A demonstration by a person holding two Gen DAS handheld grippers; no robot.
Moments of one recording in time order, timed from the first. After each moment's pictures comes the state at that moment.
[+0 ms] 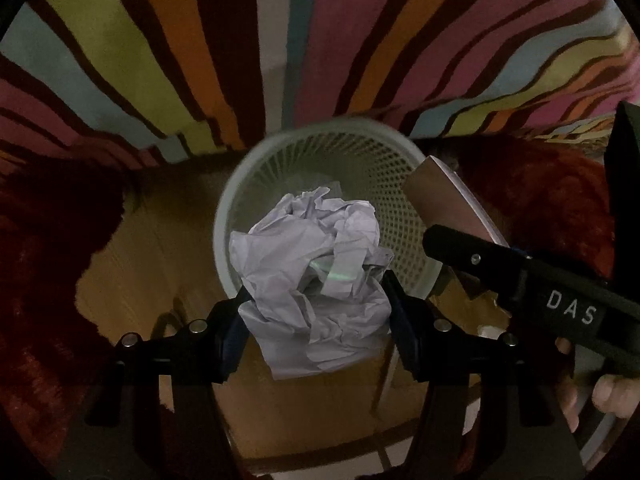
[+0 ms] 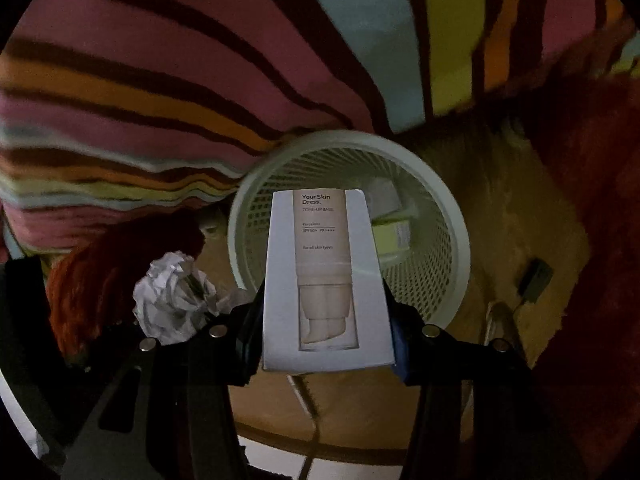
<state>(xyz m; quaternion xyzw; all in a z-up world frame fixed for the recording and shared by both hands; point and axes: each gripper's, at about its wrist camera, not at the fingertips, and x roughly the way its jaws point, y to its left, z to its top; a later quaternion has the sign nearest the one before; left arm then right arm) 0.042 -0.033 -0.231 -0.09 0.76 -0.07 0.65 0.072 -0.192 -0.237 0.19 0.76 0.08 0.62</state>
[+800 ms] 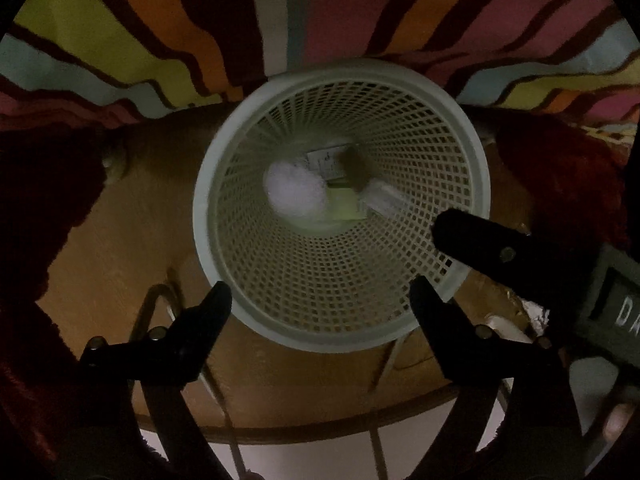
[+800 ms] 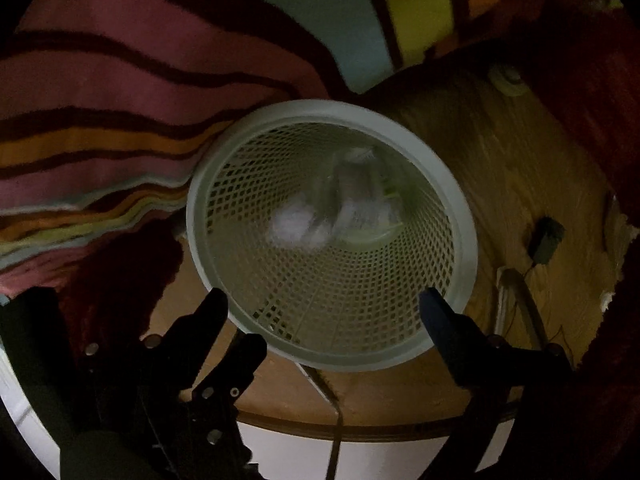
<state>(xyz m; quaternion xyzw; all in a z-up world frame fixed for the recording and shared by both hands) 0.040 -0.041 -0.284 -0.09 0.81 -0.04 0.58 0.067 -0.203 -0.282 0.23 0.79 0.02 0.56</state>
